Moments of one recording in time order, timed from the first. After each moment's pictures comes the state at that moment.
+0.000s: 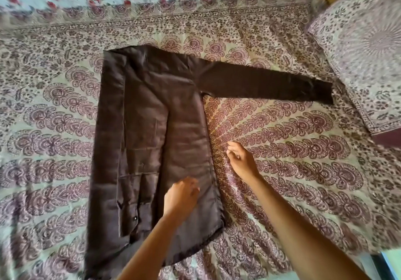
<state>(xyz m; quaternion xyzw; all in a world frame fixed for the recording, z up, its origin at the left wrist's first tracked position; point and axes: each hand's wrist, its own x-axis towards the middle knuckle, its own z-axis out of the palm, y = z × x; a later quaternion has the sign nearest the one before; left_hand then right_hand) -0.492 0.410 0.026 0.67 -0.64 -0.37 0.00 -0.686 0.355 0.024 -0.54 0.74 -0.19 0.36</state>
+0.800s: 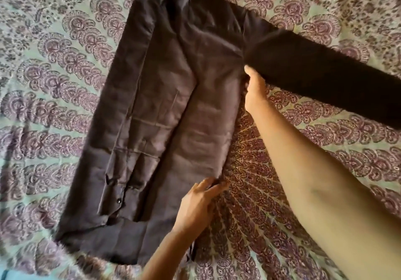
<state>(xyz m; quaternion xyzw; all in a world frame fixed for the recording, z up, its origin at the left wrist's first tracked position) -0.545 0.404 -0.037 0.67 -0.62 -0.40 0.11 -0.634 0.111 -0.057 -0.25 0.63 -0.39 0.62</state>
